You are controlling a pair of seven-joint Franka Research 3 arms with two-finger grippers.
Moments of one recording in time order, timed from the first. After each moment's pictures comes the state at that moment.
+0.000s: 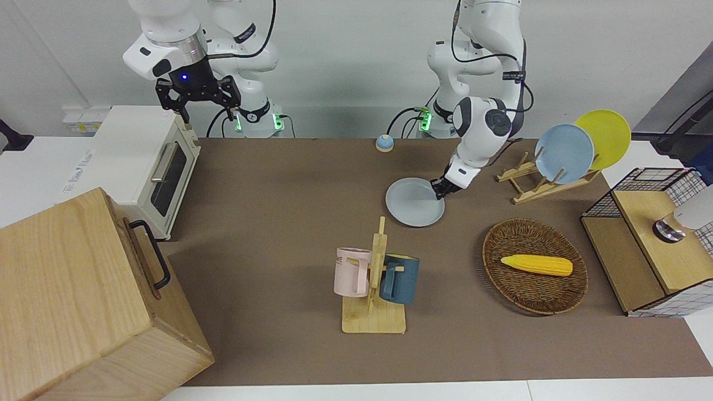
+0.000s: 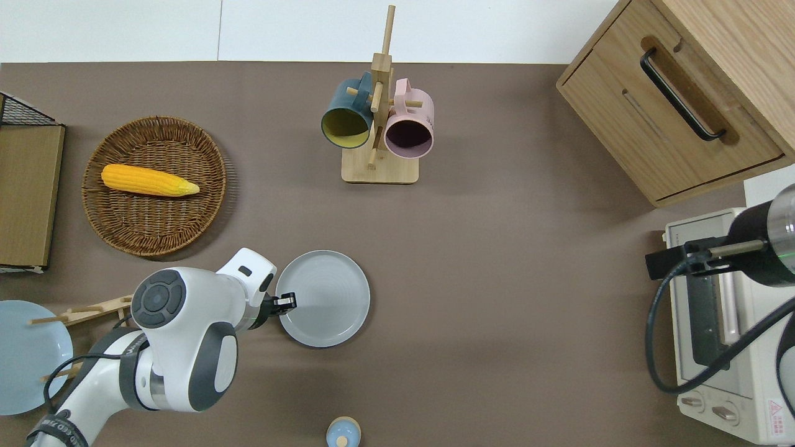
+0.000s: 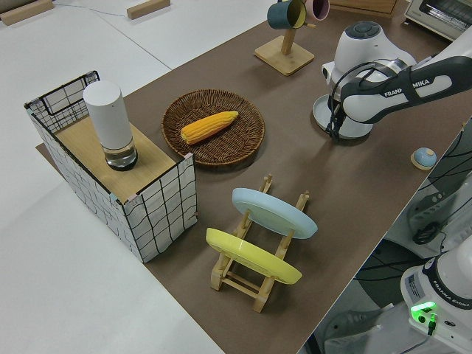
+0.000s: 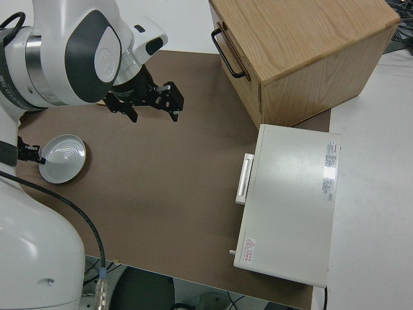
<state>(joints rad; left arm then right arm) -0.18 0.00 -0.13 -2.44 -0.28 2.40 -0.28 -0.03 -0.06 0.14 -1.54 -0.03 1.40 0.01</state>
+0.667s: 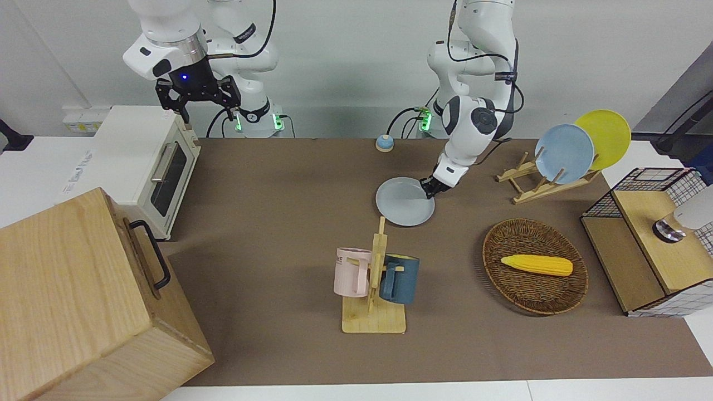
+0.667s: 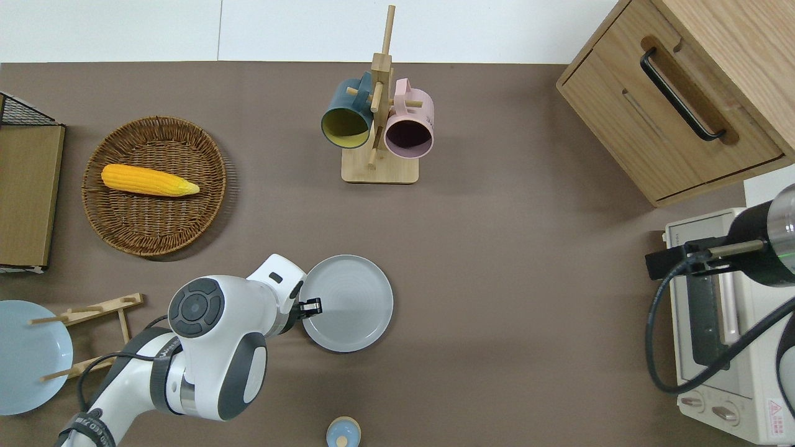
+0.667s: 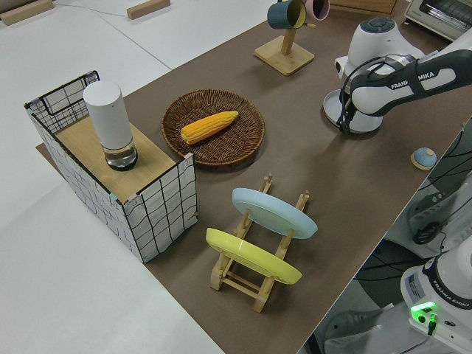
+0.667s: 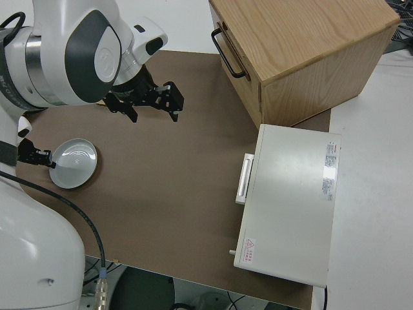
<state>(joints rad) -0.25 0.01 -0.16 -2.43 -0.28 2.43 -0.34 -0.03 -0.06 0.14 -1.54 -0.03 1.40 0.01</state>
